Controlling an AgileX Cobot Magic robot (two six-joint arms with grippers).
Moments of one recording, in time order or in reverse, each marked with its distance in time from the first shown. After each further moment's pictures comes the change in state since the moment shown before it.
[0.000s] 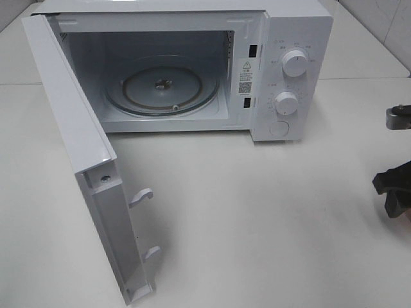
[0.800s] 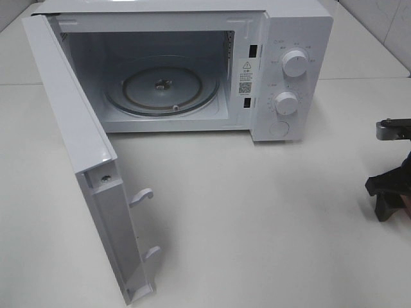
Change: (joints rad) left arm 0.000 0.000 0.000 0.000 0.000 0.000; right arm -0.060 0.224 -0.103 0.053 -0.041 -0.095
